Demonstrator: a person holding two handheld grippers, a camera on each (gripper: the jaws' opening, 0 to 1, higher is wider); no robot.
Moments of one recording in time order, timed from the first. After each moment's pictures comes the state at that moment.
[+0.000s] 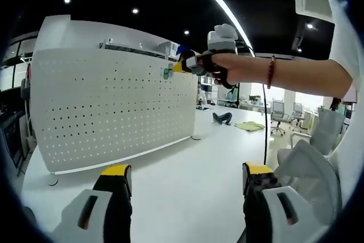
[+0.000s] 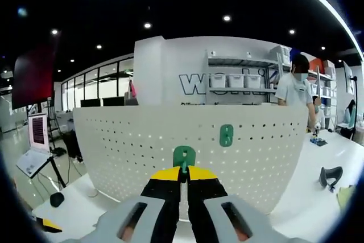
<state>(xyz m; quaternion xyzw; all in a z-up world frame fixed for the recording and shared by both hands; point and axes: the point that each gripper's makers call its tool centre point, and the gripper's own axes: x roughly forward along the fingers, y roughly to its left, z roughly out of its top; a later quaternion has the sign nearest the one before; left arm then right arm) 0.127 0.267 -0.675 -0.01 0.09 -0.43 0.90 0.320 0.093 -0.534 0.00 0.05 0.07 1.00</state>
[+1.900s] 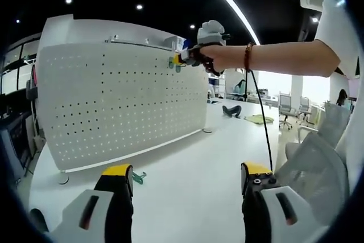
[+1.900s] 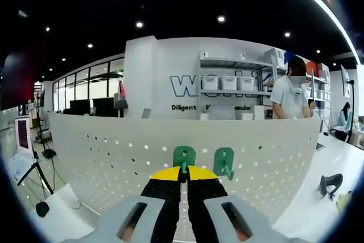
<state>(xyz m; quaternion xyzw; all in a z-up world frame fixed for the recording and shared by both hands) 0.147 0.291 -0.689 0.01 0.11 -0.40 0.91 0.404 0.076 -0.525 -0.01 0.05 0.04 1.00</state>
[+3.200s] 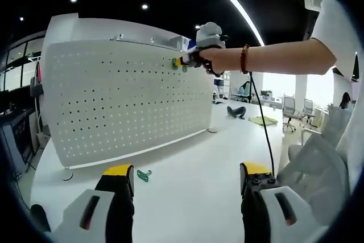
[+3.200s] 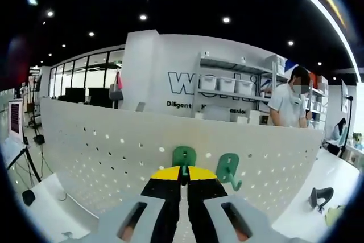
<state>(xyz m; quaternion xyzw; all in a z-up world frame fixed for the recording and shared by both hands) 0.151 0.304 -0.690 0.01 0.11 -0.38 0.92 0.420 0.078 -0.531 -0.09 0.06 0.02 0.99</state>
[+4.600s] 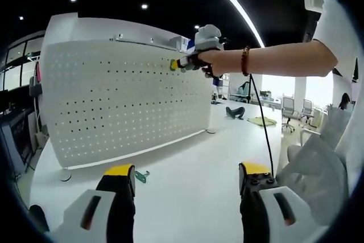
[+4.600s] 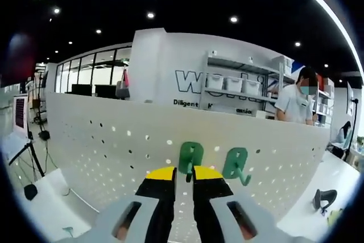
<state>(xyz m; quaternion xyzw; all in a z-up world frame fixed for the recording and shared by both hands) 0.150 0.297 -0.686 0.00 0.11 -0.39 0.91 0.414 0.085 -0.542 -0.06 0.07 0.05 0.99</state>
